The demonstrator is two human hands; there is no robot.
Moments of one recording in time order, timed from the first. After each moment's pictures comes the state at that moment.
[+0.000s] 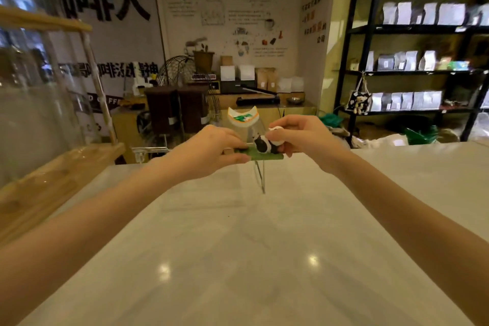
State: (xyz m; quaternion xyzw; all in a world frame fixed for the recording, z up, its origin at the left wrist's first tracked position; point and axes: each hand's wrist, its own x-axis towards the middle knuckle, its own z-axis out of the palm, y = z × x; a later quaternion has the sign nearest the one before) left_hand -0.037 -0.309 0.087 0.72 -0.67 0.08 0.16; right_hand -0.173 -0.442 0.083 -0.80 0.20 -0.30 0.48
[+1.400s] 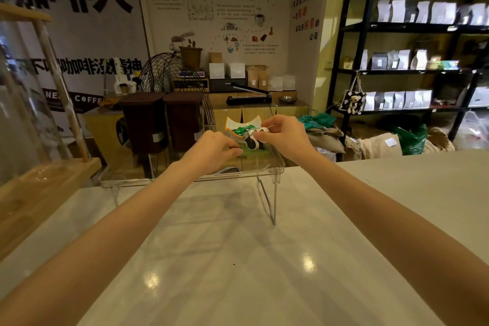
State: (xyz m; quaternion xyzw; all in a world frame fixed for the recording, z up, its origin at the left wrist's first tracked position) left_hand 0.072 -0.416 0.064 0.78 -0.59 0.02 0.22; right_hand -0.049 -0.526 0.071 -0.83 0.32 -0.35 0.30
